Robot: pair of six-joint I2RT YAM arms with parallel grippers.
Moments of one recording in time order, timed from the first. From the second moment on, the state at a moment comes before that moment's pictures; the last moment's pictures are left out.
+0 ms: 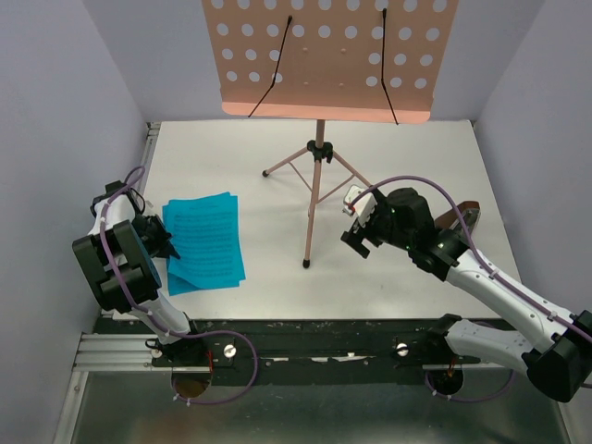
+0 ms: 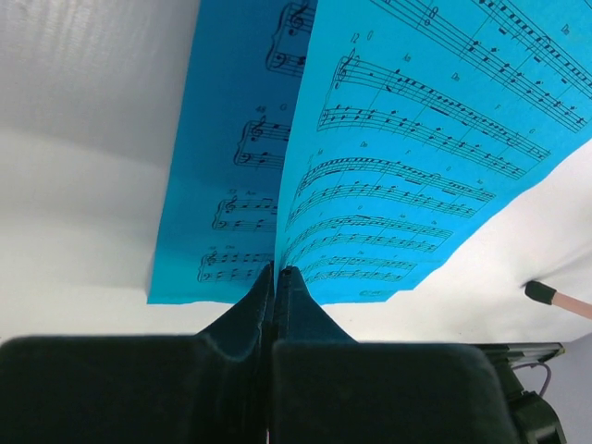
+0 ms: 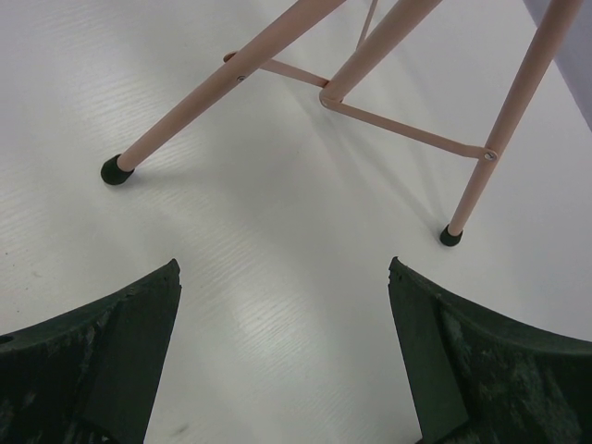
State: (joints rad) left arm 0.48 1.67 1.10 -0.98 0.31 -0.17; right arm 0.67 1.04 0.85 -0.33 -0.10 -0.46
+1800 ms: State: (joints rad) left arm 0.25 1.34 1.67 -0.40 1.16 -0.01; right arm 0.18 1.40 1.05 0.19 -0.91 -0.21
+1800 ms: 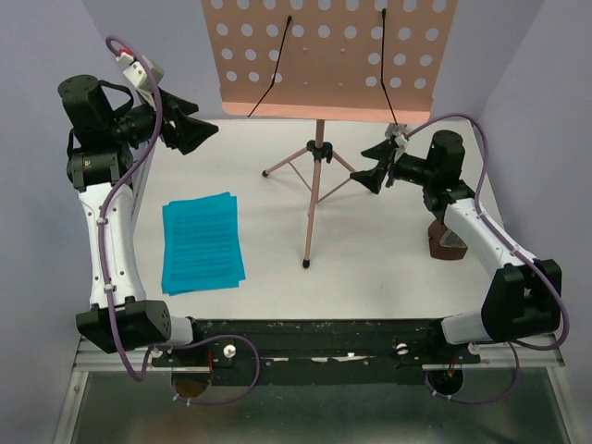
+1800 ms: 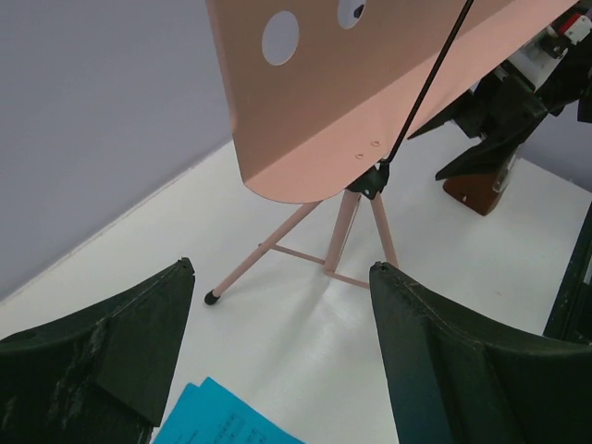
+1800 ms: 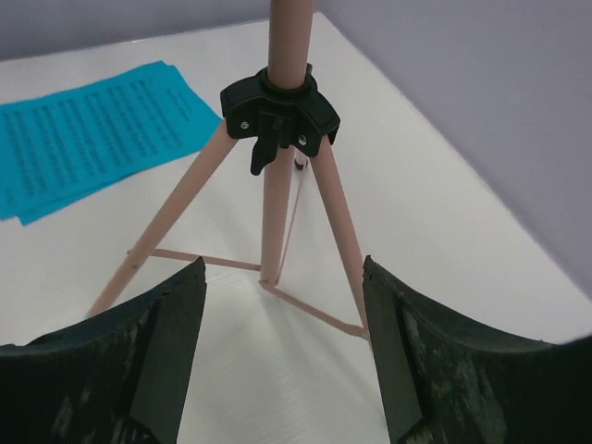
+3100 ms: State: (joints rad) left arm 0.03 1.42 1.85 -0.81 0.98 0.37; right arm 0.38 1.50 1.07 0.42 -0.72 -0.23
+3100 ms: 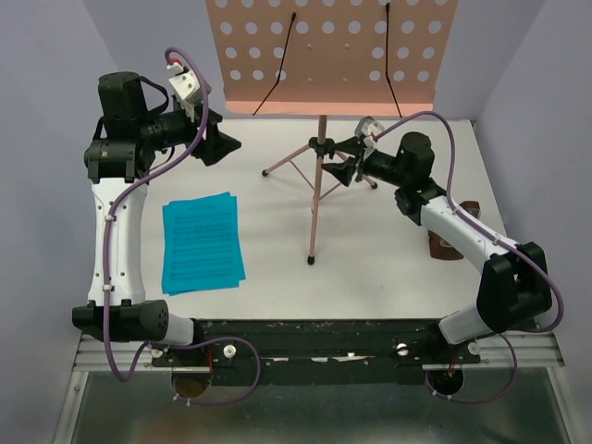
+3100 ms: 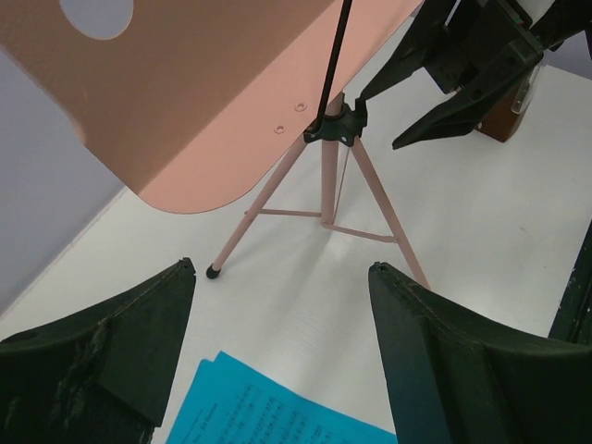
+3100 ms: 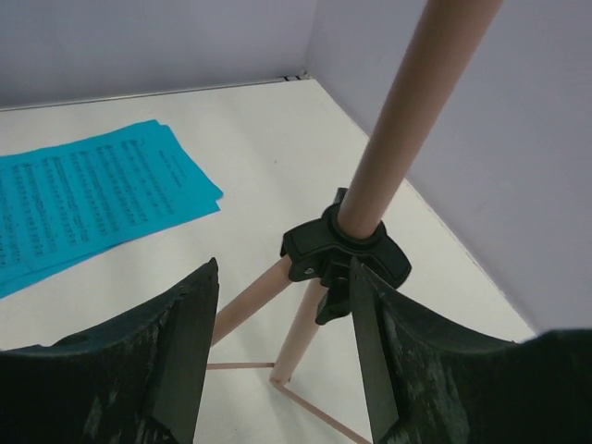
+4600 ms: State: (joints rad) left arm 0.02 1.37 1.70 -0.56 0.98 0.27; right arm 0.36 1.57 1.10 0.42 -0.74 -0.49
